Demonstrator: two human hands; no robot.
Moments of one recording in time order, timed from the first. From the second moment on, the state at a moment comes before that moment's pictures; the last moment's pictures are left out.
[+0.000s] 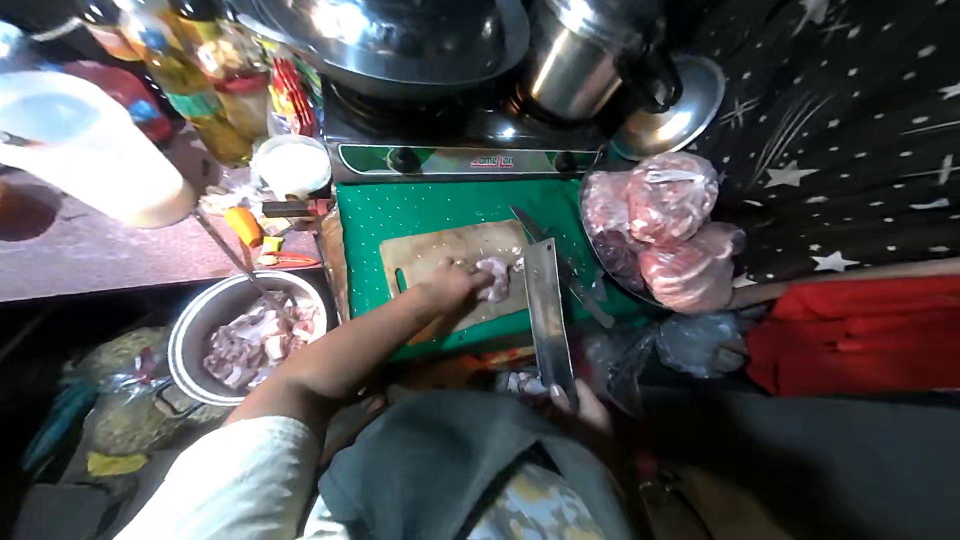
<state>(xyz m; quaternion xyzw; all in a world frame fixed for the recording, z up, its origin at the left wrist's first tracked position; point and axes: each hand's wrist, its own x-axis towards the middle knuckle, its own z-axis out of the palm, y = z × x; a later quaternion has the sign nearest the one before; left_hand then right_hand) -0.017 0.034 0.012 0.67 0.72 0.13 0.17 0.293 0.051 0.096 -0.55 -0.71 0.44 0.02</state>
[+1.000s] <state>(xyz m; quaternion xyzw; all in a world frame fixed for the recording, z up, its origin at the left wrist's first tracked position) -0.057 -0.008 -0.027 0.64 0.71 0.29 0.10 0.210 0.045 0.037 -0.50 -0.81 0.30 -0.08</state>
